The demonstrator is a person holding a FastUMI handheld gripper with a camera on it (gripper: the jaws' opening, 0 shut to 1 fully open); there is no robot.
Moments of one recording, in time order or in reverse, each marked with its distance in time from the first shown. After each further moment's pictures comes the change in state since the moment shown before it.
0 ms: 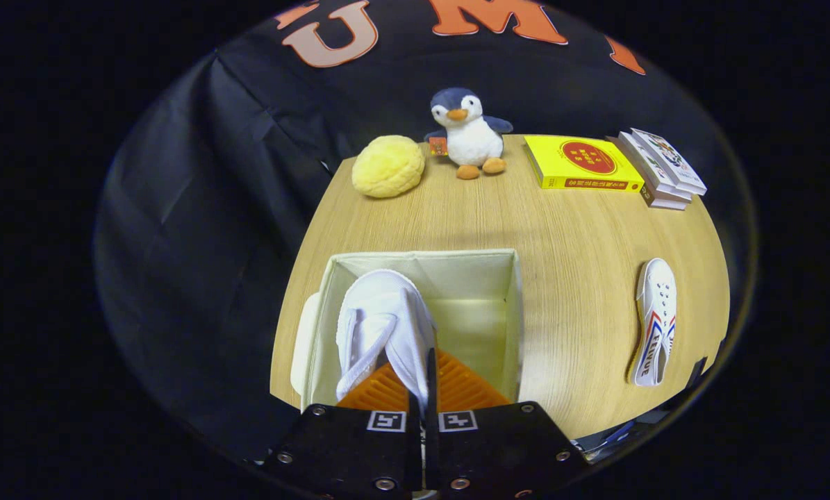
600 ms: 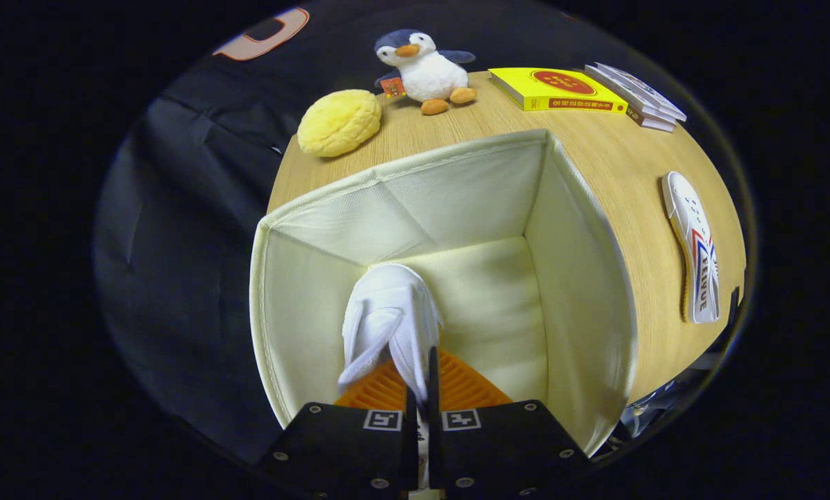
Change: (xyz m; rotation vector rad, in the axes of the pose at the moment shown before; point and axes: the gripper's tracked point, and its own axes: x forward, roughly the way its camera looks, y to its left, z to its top) arm 0.062 0.017 -0.045 0.216 0.131 -0.007
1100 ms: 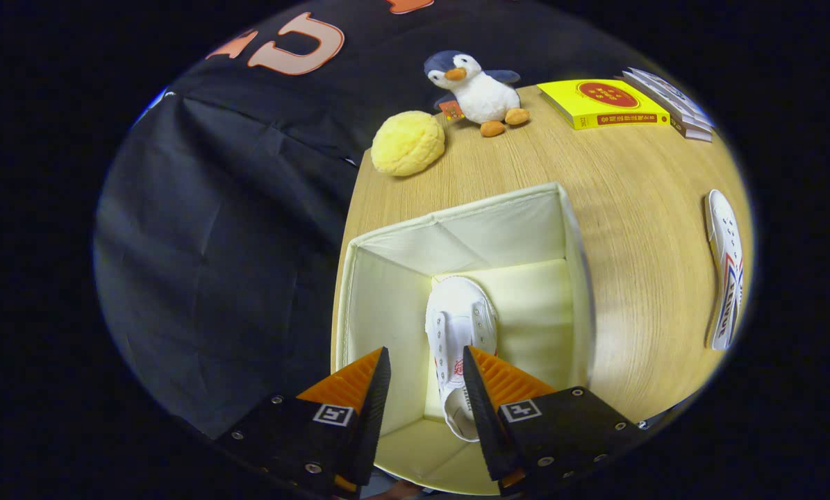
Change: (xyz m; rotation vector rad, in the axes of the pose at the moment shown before) arm -0.063 0.008 0.020 -0.076 -0.054 0.314
